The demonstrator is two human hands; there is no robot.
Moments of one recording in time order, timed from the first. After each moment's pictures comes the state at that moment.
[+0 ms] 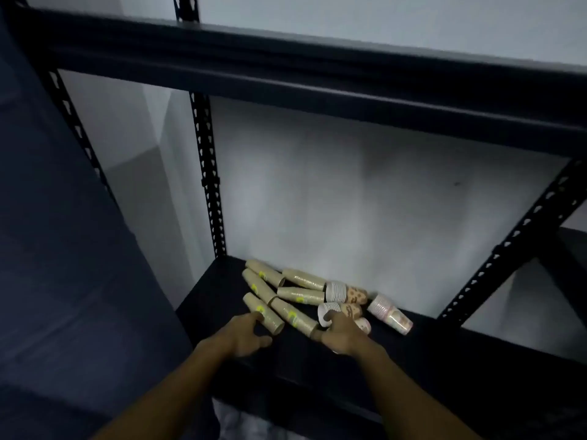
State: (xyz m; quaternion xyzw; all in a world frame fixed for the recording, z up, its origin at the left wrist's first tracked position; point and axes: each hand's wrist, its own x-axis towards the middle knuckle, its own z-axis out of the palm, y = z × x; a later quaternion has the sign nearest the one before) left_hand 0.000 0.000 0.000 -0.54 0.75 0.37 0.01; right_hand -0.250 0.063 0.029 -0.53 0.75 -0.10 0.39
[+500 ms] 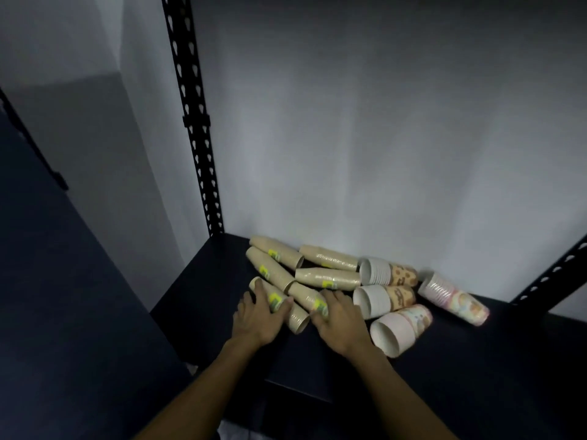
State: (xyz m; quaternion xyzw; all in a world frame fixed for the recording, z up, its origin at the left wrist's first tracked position) left_hand -0.032 -0.100 -0.193 -0.65 0.68 0.31 -0.10; right_hand -0.211 -0.044 -0.185 -0.62 0.75 -0.15 0.15
